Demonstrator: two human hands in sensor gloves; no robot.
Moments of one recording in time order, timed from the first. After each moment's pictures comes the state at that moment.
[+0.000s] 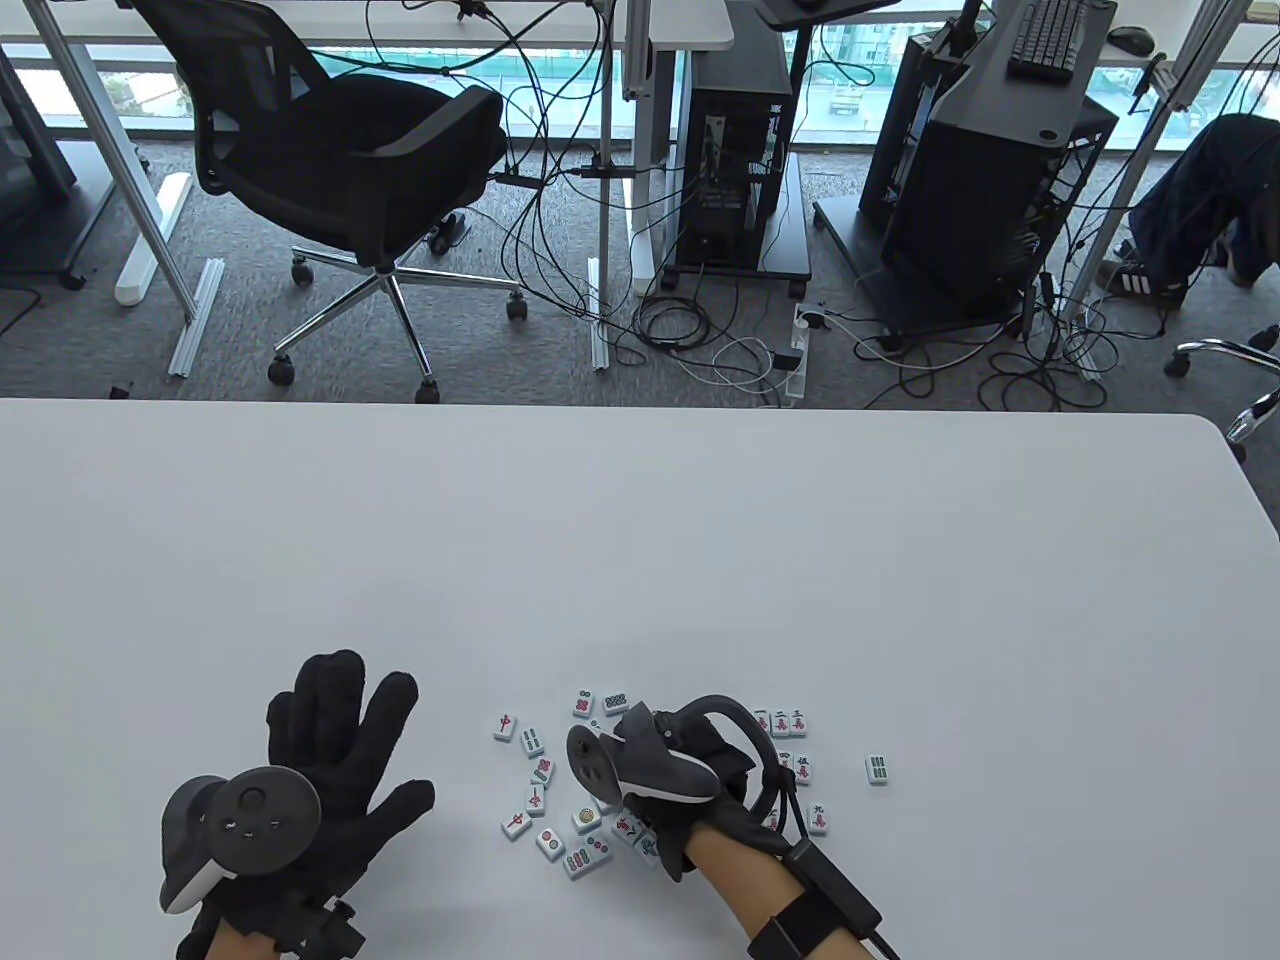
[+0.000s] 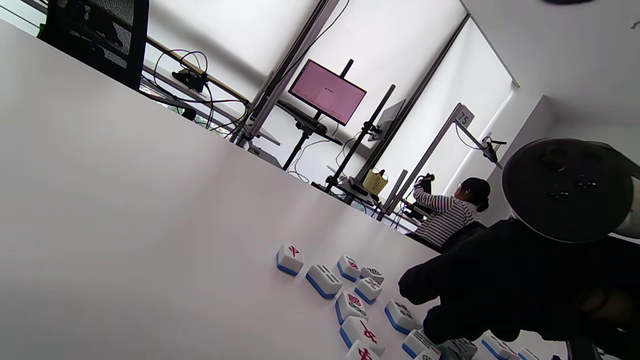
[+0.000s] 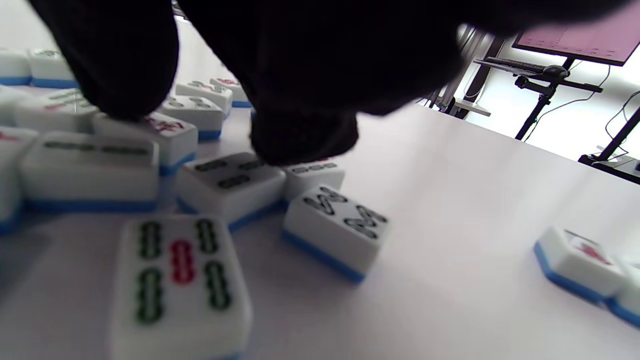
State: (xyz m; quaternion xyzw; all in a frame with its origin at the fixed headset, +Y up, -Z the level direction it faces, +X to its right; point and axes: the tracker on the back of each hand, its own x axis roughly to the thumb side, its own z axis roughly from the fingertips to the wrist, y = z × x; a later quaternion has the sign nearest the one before) left_hand -0.269 -0.707 -0.211 0.04 -0.15 0.29 0.95; right_hand 0.011 -0.751 -0.297 -0.25 -0.07 -0.96 0.13
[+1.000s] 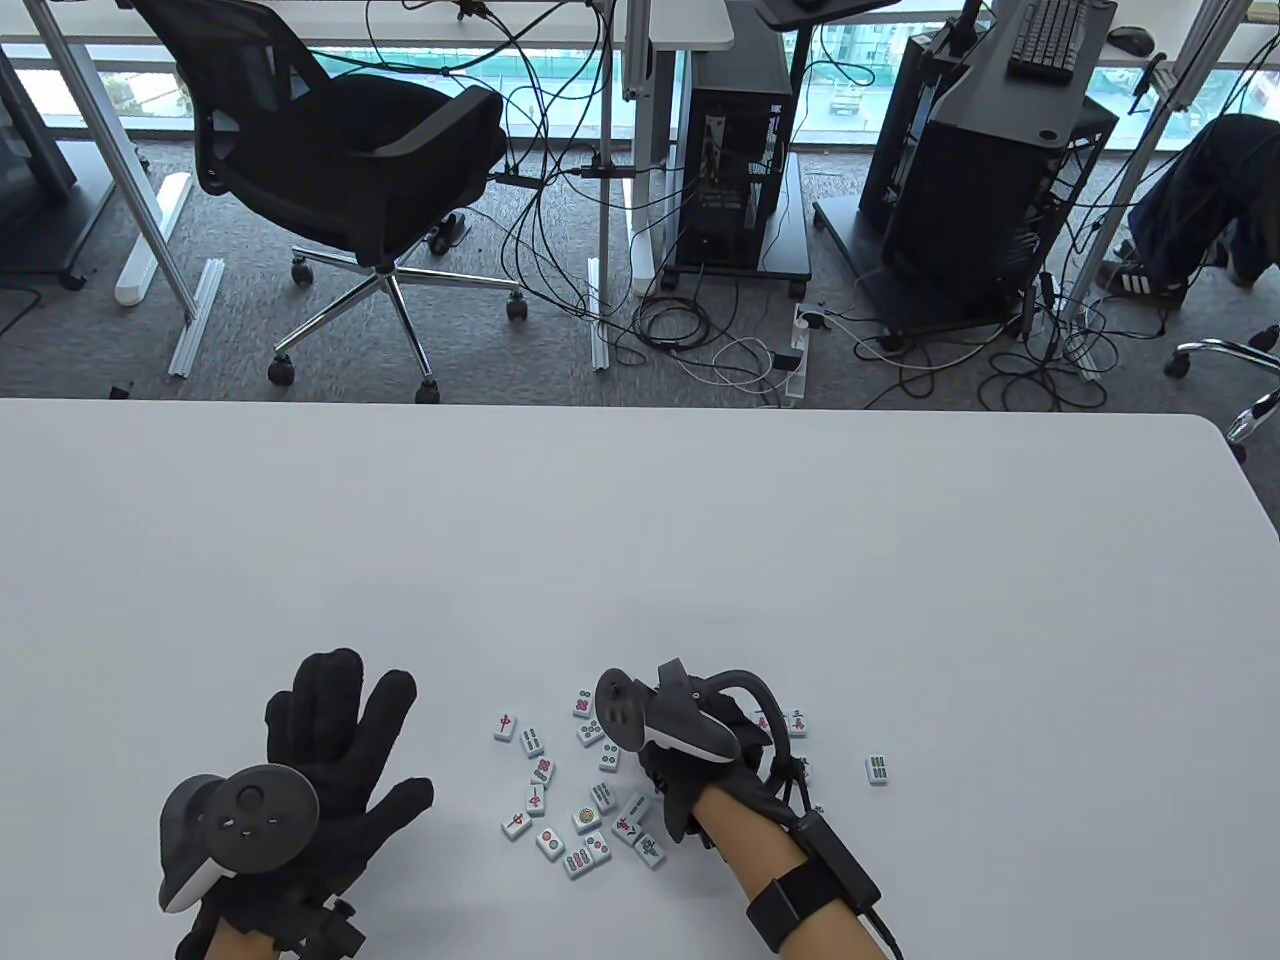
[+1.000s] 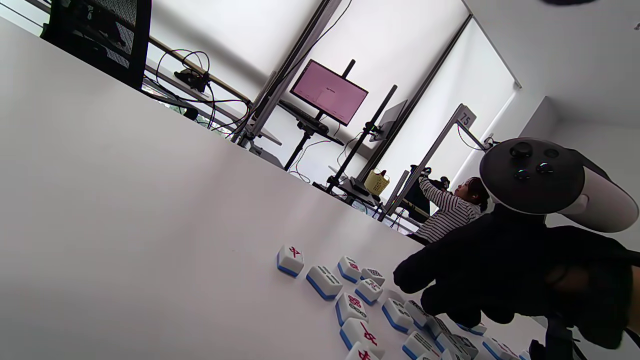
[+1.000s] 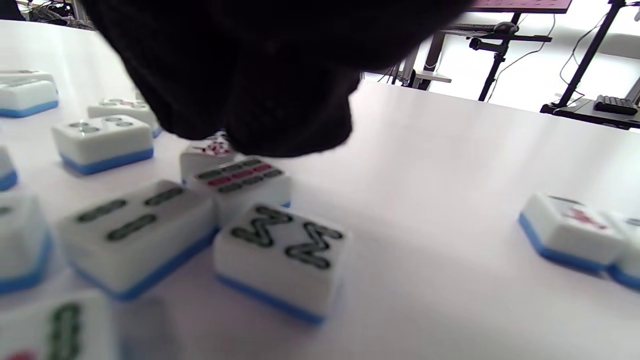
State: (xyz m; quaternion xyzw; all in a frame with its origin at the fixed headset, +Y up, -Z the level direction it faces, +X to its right) left_hand -0.270 -0.706 -0.211 0.04 -0.15 0.29 0.95; right_hand 0.028 -0.747 -0.324 -0.19 -0.09 -0.97 0.07
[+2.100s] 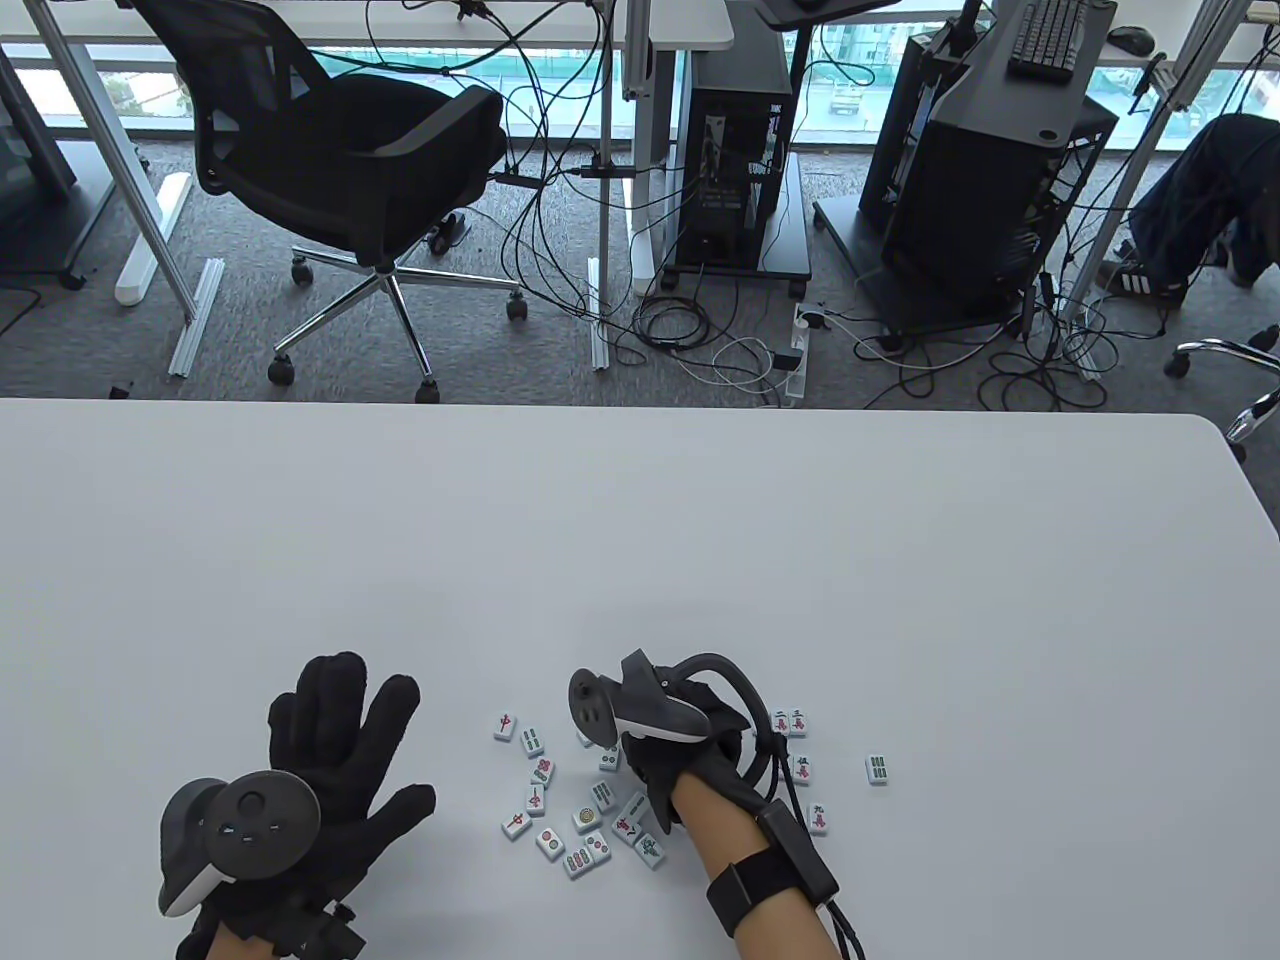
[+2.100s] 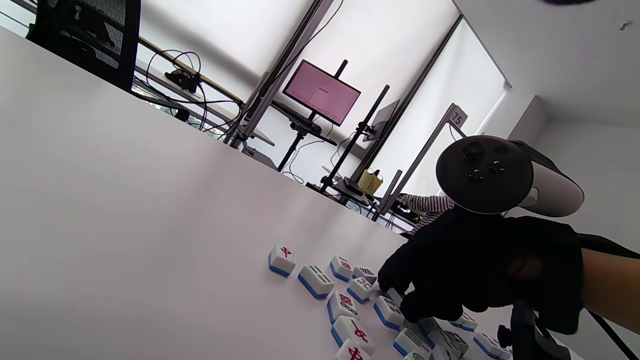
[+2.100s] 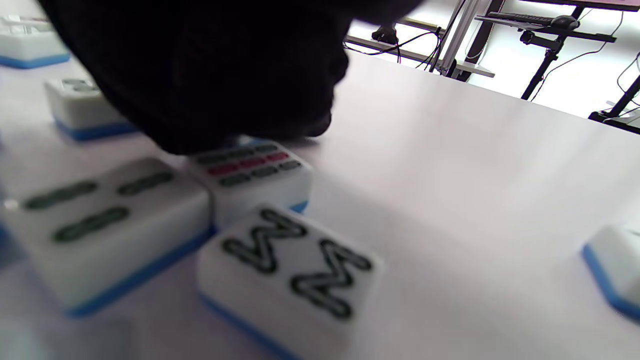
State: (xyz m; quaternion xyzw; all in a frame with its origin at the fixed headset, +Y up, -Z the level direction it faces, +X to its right) left_hand -0.269 -0.705 -0.208 0.04 -0.16 0.28 0.94; right_hand 0.013 -0.751 -0.335 -0.24 -0.10 -0.96 0.10
